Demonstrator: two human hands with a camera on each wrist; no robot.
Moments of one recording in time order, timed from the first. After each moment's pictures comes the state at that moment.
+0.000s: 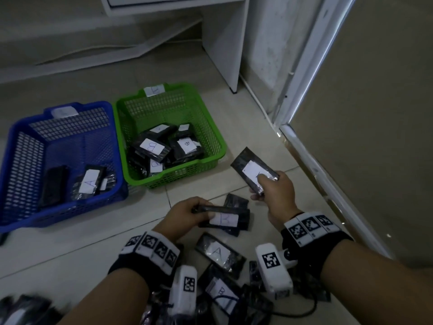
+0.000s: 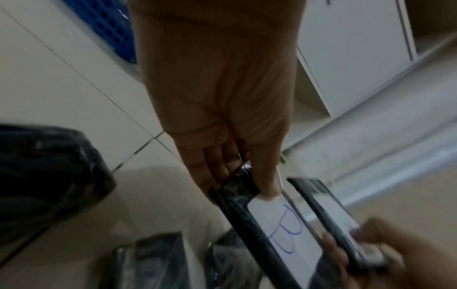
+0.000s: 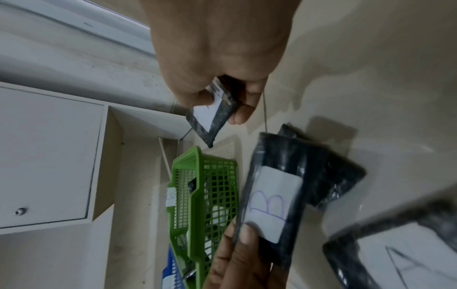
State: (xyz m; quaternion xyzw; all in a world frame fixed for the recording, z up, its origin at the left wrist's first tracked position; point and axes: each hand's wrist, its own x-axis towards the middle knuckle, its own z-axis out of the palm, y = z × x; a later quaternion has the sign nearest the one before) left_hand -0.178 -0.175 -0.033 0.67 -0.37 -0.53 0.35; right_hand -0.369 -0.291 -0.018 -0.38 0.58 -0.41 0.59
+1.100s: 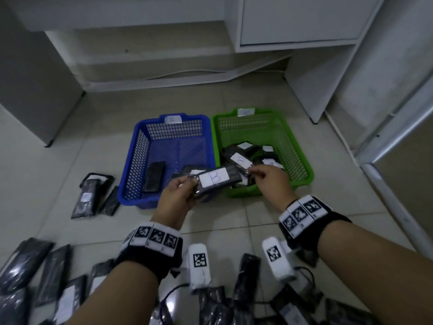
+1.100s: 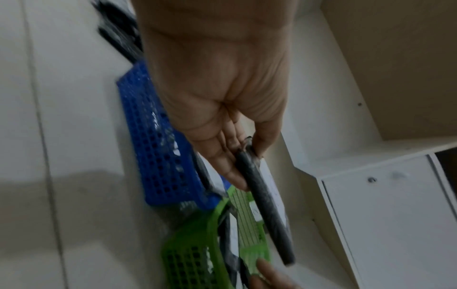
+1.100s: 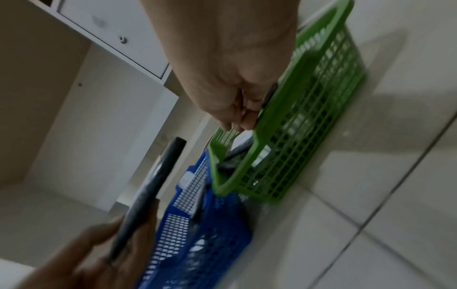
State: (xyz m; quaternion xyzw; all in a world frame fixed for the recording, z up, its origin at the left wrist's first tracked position) left_hand -0.029 -0.092 0.045 0.55 -0.07 -0.41 0.73; right_hand -0.172 -0.267 0.017 -0.81 0.43 -0.18 0.35
